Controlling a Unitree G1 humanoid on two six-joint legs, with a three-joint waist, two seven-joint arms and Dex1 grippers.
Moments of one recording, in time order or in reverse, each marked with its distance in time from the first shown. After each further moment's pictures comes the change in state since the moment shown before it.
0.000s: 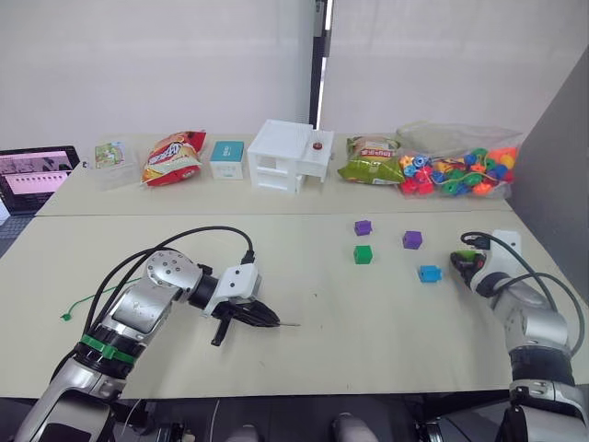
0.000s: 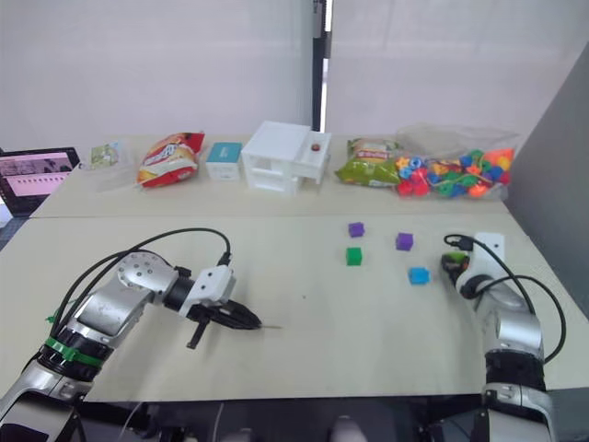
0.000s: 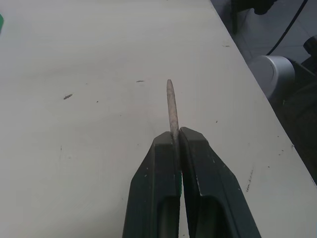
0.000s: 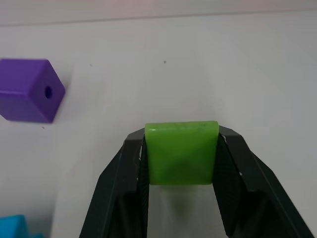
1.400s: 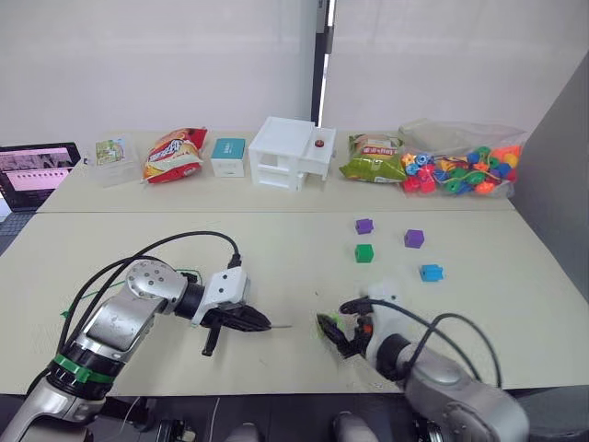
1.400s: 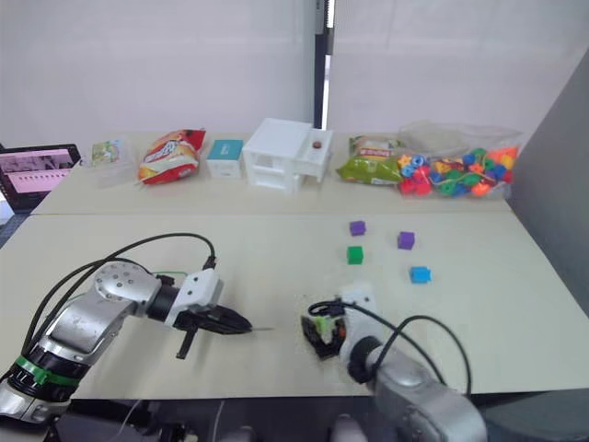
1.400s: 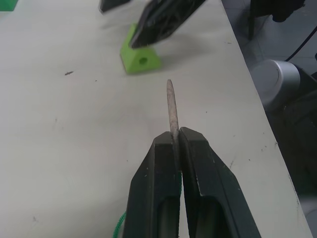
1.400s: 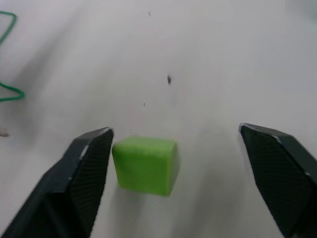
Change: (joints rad) left arm 0.124 0.075 0.078 -0.184 -0.045 0.137 0.094; right arm 0.377 0.200 0.388 -1.111 0.308 0.622 -0.136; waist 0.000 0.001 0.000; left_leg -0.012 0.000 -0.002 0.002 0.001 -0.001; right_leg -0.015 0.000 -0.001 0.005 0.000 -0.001
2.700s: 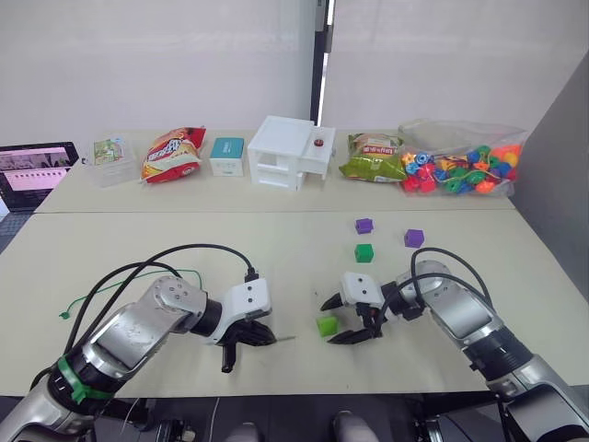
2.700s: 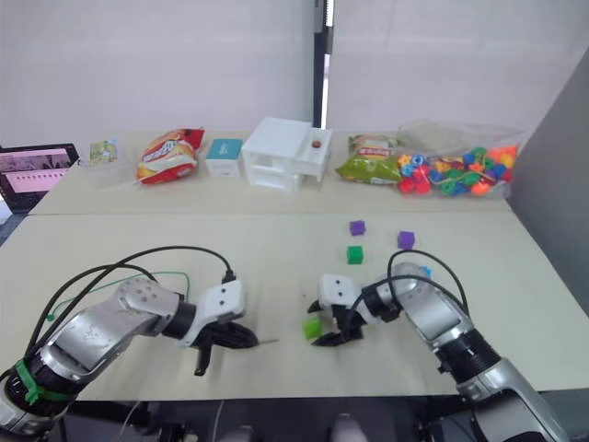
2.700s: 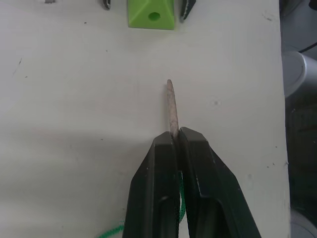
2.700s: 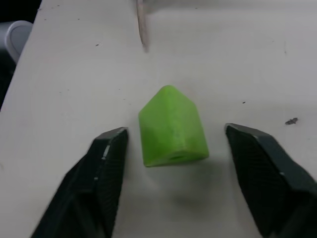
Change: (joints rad) left arm -0.050 0.023 -0.177 -0.238 -0.016 0.492 0.286; right arm -0.530 -0.322 0.409 0.882 -0.473 -0.831 1.160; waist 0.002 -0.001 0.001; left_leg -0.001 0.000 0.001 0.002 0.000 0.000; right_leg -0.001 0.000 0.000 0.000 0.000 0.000
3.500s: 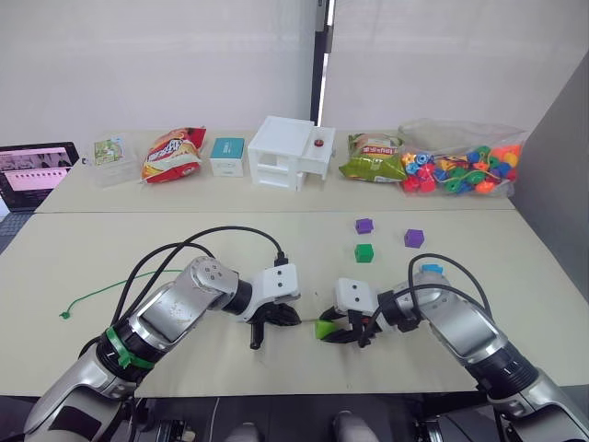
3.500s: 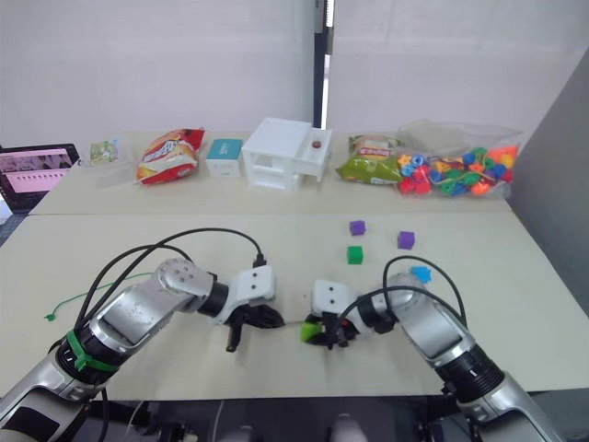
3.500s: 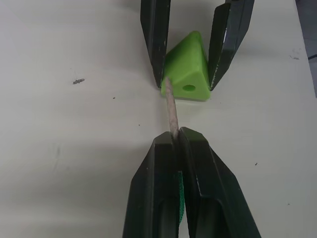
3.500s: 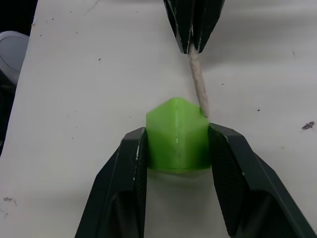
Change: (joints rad) left arm -0.170 -0.116 -0.104 0.125 0.075 -0.050 -0.014; right arm 0.071 -0.002 -0.007 -0.213 -0.045 0.214 -0.092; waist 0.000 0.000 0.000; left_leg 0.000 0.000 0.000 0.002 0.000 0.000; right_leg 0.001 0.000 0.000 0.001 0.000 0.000
